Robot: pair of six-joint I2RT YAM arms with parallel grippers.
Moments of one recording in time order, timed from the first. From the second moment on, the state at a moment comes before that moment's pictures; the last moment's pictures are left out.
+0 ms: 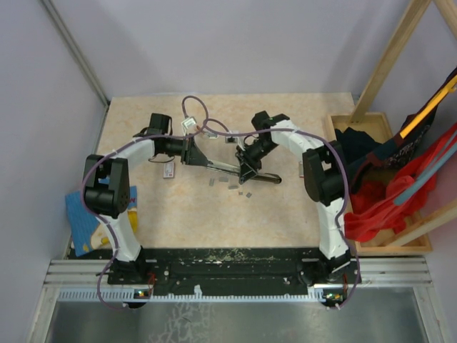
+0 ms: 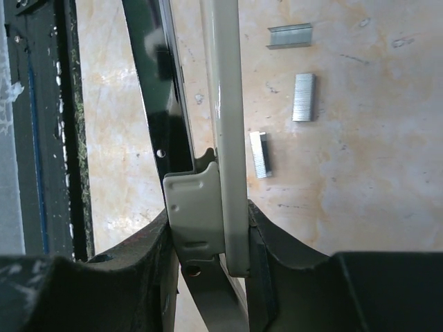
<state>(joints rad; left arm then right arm) -0.19 1.89 1.26 -0.35 1.28 0.21 0.45 2.09 1.67 -1.05 -0.91 -0.80</state>
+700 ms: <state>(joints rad) -0.18 1.92 1.18 -0.03 1.21 -0.10 0.43 2.28 1.89 -1.15 -0.89 -0.86</state>
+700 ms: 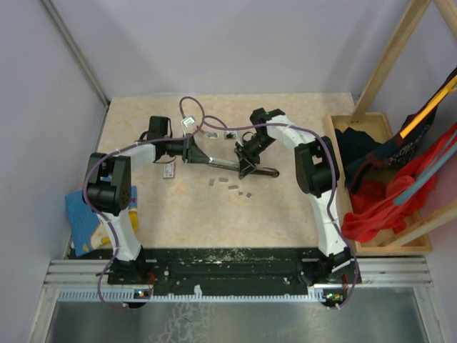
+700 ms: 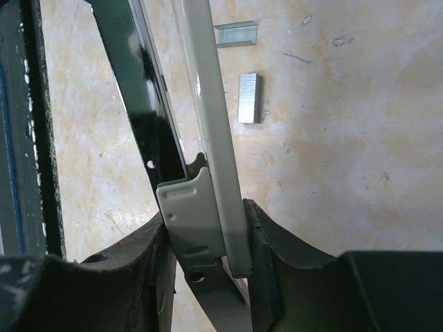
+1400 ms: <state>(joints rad) -0.18 1.92 1.14 0.11 1.19 -0.24 0.43 2.29 1.91 -1.09 -0.86 -0.82</state>
